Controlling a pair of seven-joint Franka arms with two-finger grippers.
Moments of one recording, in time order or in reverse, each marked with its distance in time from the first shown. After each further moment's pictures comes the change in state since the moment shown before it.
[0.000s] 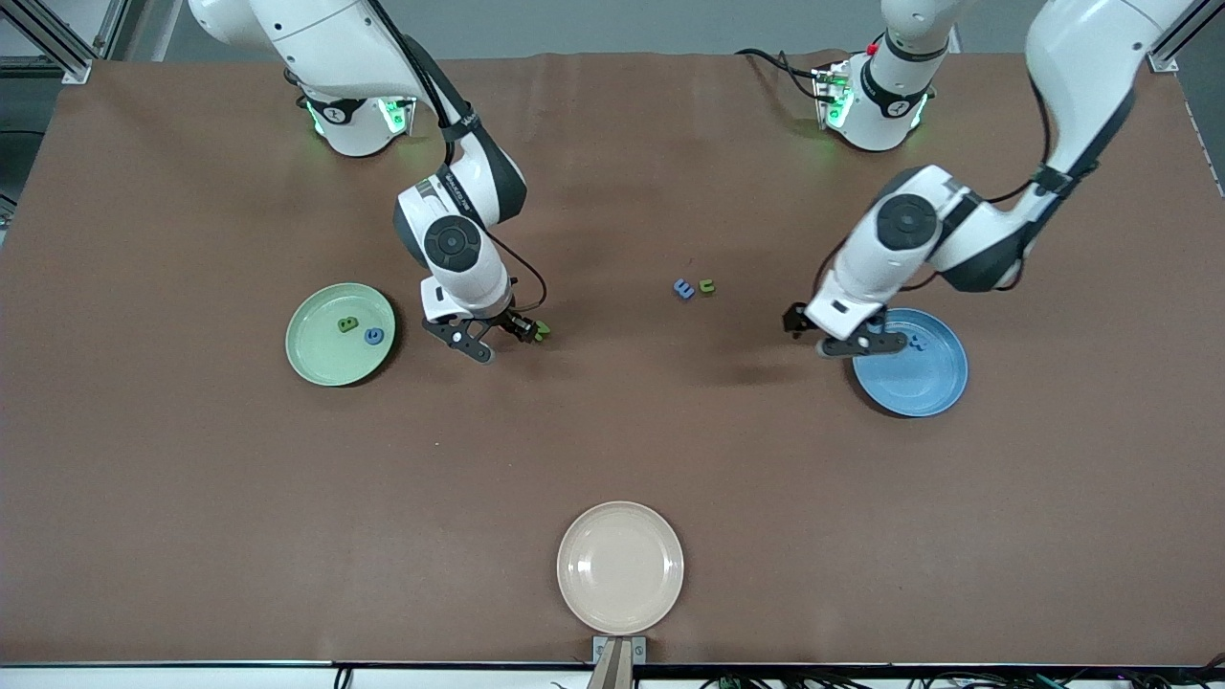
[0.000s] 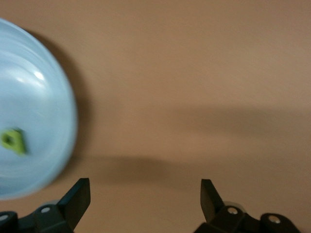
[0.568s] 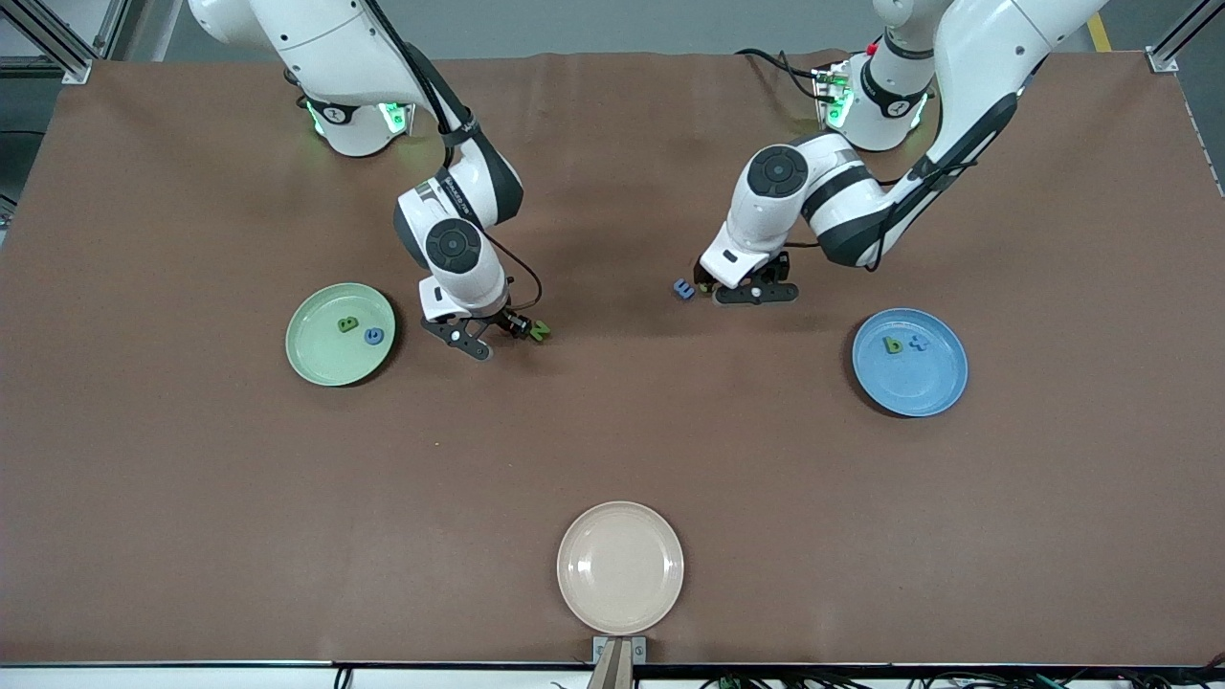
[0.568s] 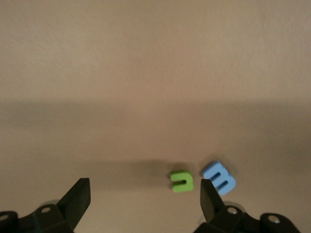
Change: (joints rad) left arm -0.251 0.060 0.012 -0.003 0.000 -0.012 -0.188; right arm 0.002 0.015 0.002 -0.056 -0.013 0.053 -0.004
